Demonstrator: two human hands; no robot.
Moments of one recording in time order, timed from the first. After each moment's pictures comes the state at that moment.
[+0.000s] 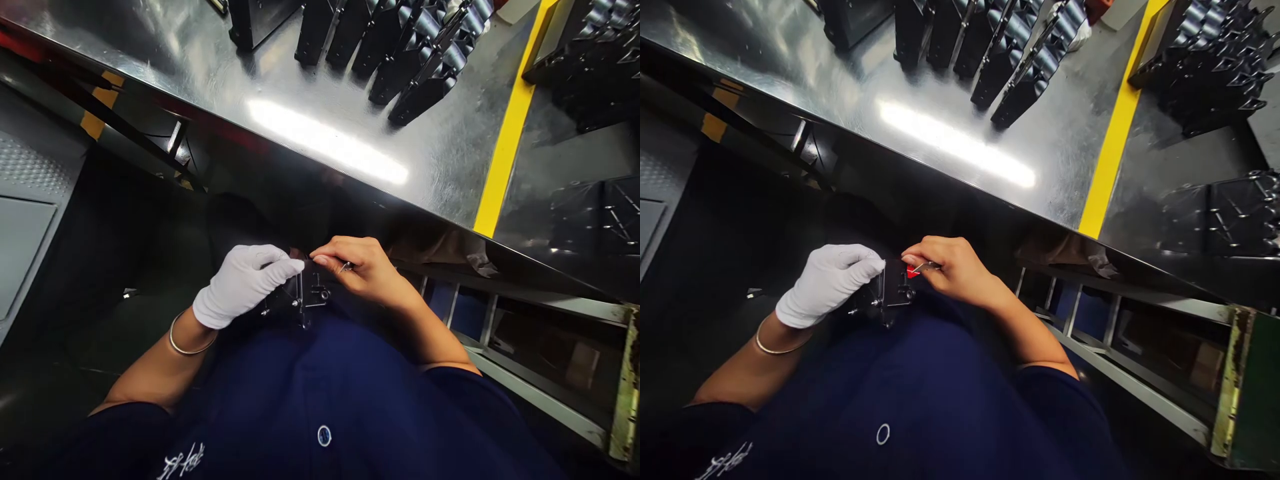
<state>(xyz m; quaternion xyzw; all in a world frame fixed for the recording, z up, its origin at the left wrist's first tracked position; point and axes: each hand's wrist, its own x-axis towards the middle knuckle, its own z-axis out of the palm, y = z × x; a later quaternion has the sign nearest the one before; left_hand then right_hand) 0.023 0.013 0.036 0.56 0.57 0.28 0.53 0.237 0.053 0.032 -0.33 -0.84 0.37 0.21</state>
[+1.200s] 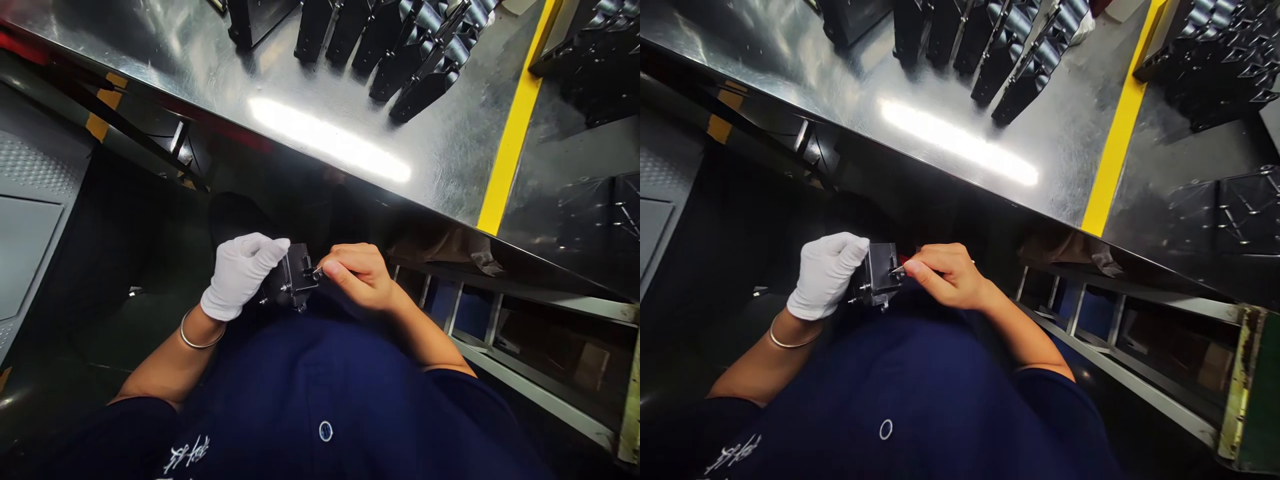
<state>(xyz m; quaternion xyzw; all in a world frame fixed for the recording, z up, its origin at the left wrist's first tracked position) 0.030 0.014 0.030 0.48 0.67 0.35 0.45 0.234 0.041 0.035 -0.29 -0.80 0.44 0.29</state>
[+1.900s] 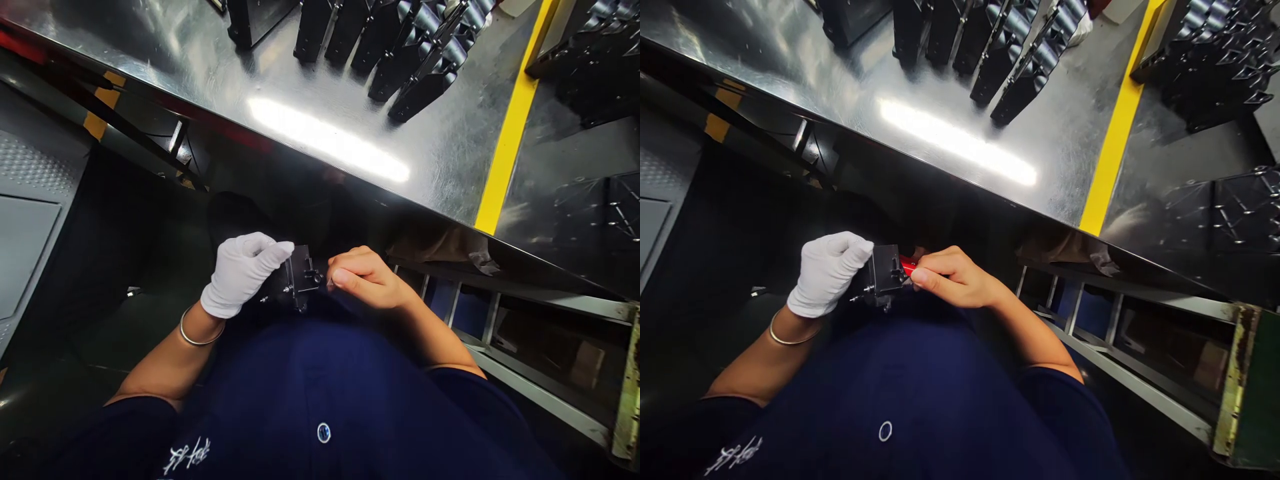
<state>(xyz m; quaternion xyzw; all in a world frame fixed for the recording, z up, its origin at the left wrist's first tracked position) 0.027 0.013 0.024 0.52 0.62 0.39 0.44 0.247 0.048 0.034 -0.20 -0.76 0.57 0.23</state>
